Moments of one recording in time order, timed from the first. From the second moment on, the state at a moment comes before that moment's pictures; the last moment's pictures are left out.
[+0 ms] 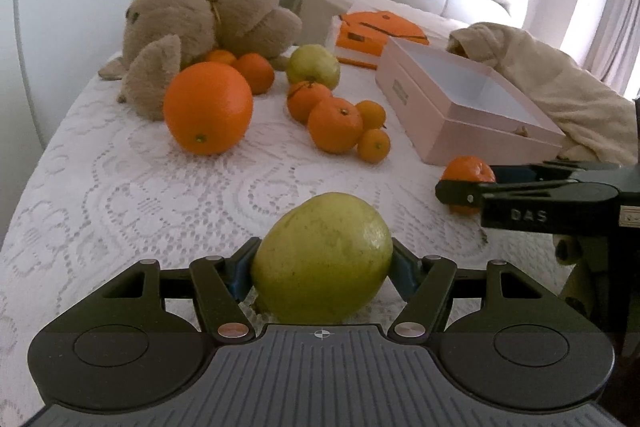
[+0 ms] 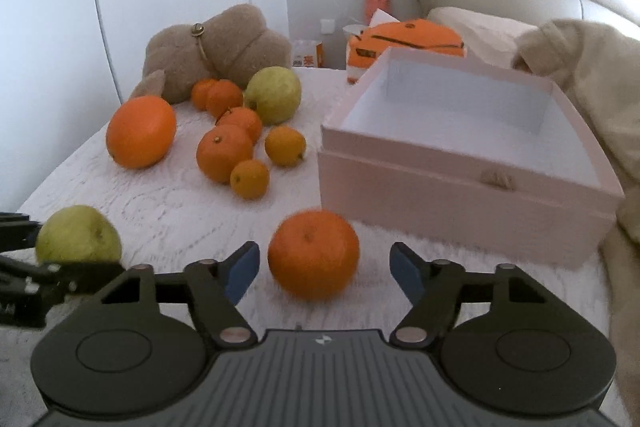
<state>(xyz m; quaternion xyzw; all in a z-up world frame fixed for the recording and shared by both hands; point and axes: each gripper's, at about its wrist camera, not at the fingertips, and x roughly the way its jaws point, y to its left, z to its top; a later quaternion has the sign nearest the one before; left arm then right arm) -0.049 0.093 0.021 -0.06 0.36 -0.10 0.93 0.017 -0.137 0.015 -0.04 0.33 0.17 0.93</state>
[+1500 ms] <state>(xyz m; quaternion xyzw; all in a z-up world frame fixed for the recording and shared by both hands) 0.101 -0.049 0.083 -0.02 0.33 -0.32 0.89 0.219 -0.251 0.076 0.00 0.48 0.05 0.88</state>
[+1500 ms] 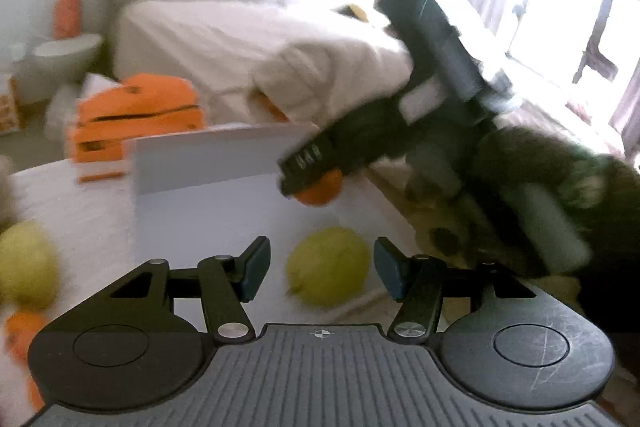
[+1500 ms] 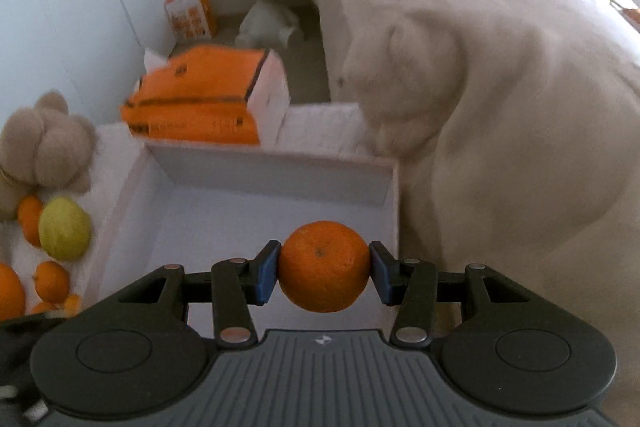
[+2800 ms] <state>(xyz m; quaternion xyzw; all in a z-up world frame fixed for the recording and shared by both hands) -0.028 0.222 0.018 -0.31 0.16 0.04 0.94 0.152 -0.030 0.075 -0.07 0.40 0.19 0.89</state>
